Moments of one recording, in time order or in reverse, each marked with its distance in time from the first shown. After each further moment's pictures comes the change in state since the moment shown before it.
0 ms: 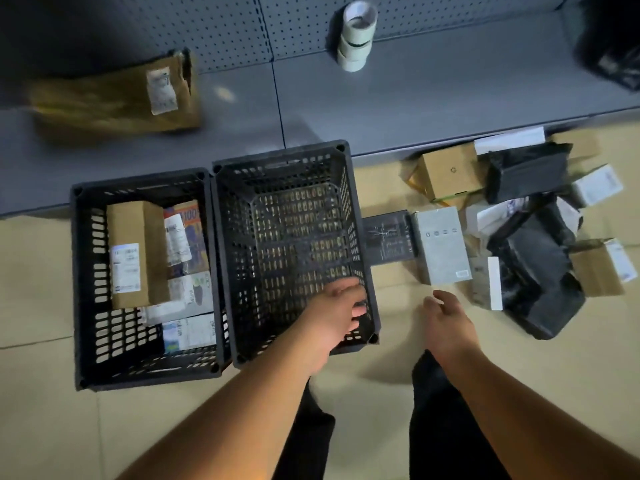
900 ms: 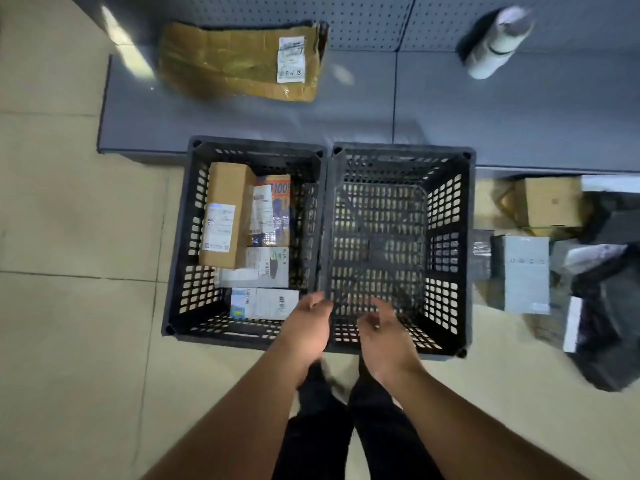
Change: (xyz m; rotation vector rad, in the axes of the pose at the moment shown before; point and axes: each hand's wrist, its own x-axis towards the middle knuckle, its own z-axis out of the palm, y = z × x) left_hand -0.024 -0.078 -0.229 -0.049 0.341 -0.061; right_hand -0.133 -0.096 0.228 -0.199 -0.358 -0.214
